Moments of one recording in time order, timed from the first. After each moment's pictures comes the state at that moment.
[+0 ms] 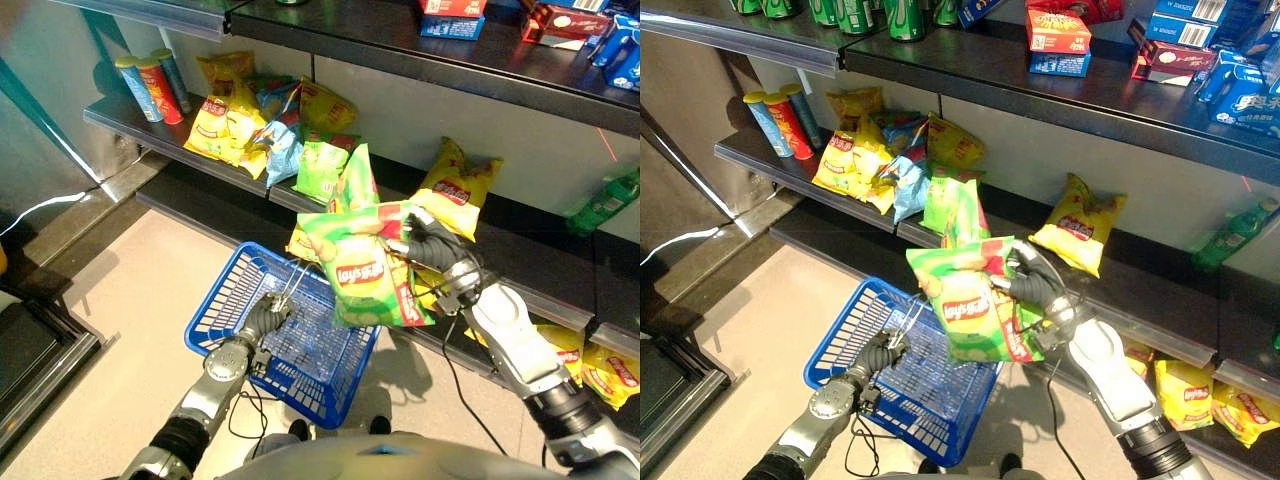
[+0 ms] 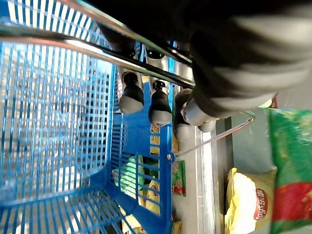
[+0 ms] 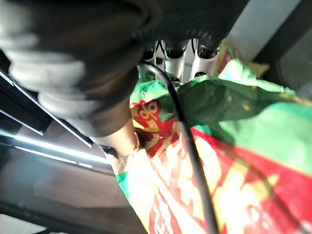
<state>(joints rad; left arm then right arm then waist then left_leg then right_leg) -0.01 0.36 -0.39 0.43 -0.21 -0.10 0.00 -0.07 -0.50 0.34 -0.15 0.23 -0.17 0.16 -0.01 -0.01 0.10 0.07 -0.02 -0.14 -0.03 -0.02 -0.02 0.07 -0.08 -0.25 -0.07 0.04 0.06</state>
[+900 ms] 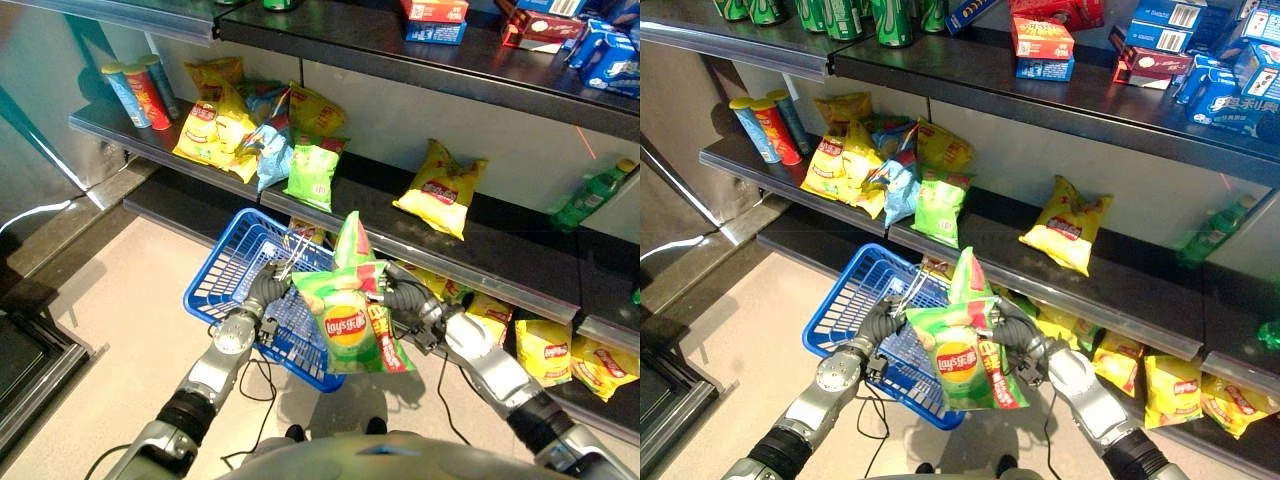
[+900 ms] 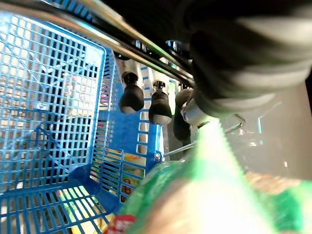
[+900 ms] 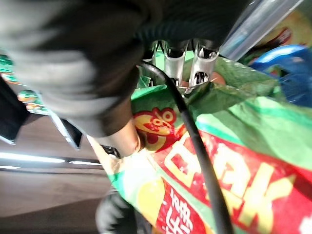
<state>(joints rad) -0.11 0.36 -0.39 0.33 -0.21 -0.10 0.07 -0.05 -0.46 0.45 0.17 0.13 -0.13 0.16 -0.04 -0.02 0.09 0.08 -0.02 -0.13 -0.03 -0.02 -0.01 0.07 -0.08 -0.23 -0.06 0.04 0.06</state>
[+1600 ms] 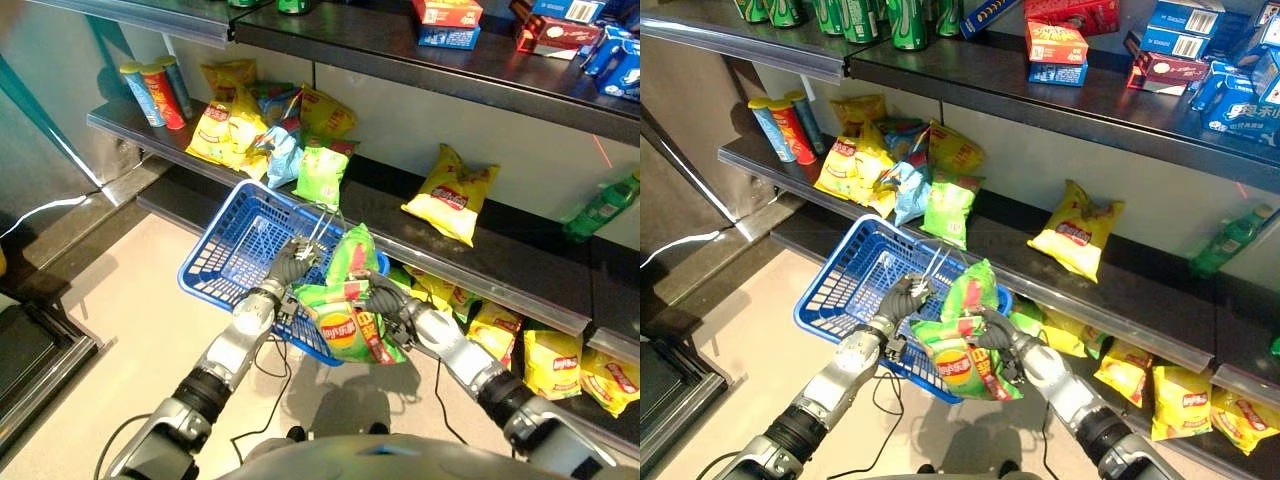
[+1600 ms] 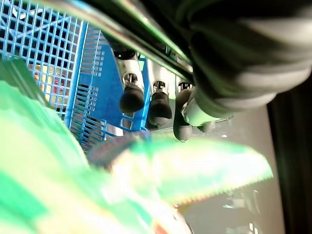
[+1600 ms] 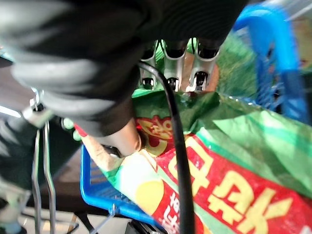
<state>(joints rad) -0.23 0.32 -0.49 0.26 -0.22 -0.10 0.08 -0.27 -0.37 0.62 0.38 -0.11 -0.12 0.11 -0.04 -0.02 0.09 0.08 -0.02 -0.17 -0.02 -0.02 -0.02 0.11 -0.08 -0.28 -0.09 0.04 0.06</state>
